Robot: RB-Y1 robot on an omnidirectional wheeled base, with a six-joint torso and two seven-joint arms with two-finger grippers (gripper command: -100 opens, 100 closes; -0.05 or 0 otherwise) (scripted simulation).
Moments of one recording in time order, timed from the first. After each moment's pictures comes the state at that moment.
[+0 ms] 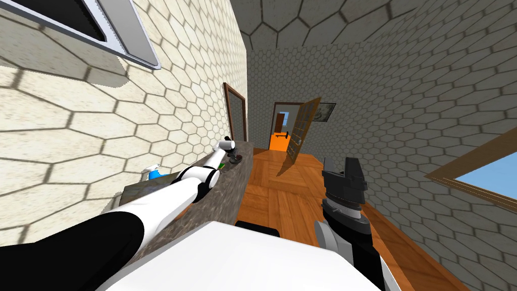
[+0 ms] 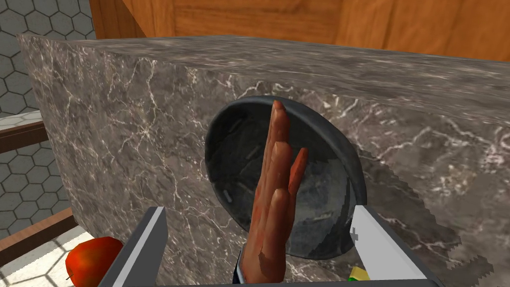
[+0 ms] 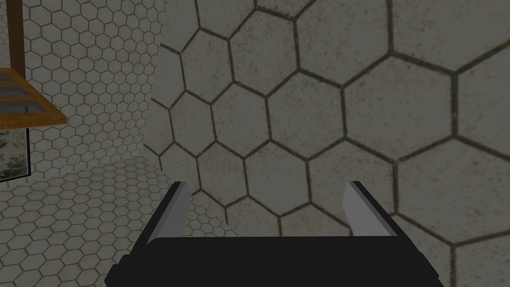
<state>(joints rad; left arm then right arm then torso) -0.91 0.43 0.18 -0.92 0.30 1.24 -0.10 0.49 -0.01 -0.04 -2.37 0.11 -0.64 0.07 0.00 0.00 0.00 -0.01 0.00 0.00</state>
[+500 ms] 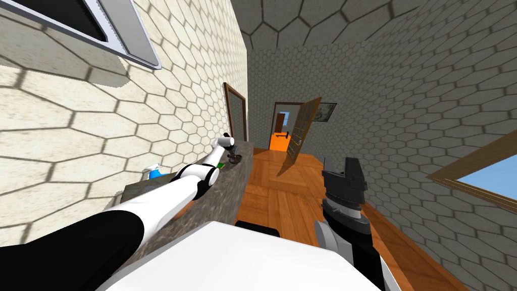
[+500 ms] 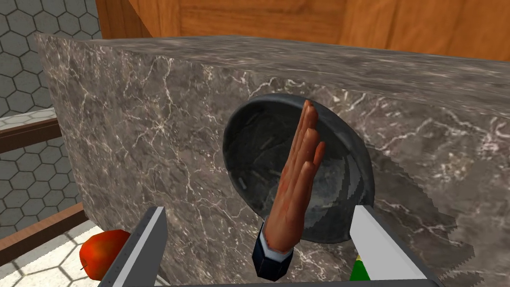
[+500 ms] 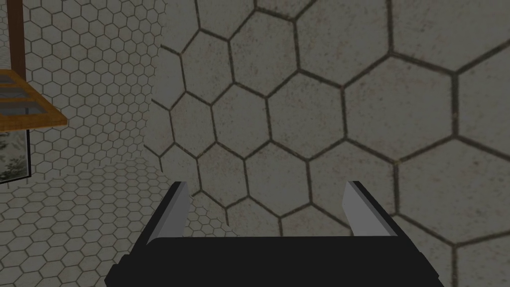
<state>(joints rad) -0.94 0.46 0.19 -0.96 0.31 1.31 -0.09 0.49 -0.01 -0.04 -2.37 0.11 -0.64 0.07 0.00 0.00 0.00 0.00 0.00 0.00</state>
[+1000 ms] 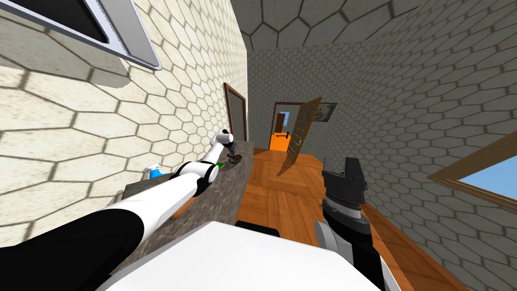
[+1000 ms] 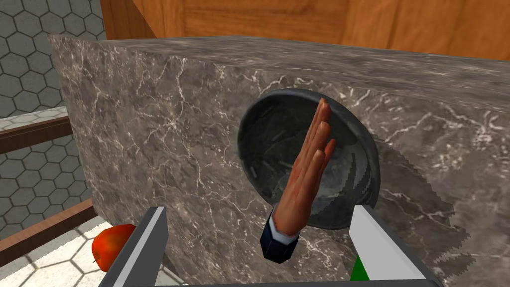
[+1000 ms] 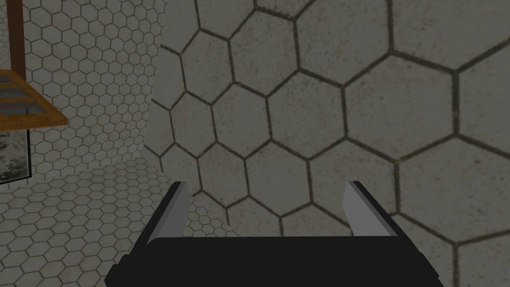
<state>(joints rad) -0.98 0.48 0.19 -0.98 0.32 1.37 -0.10 0.49 -0.01 -0.04 -2.37 0.11 -0.64 0.07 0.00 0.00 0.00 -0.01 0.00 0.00</state>
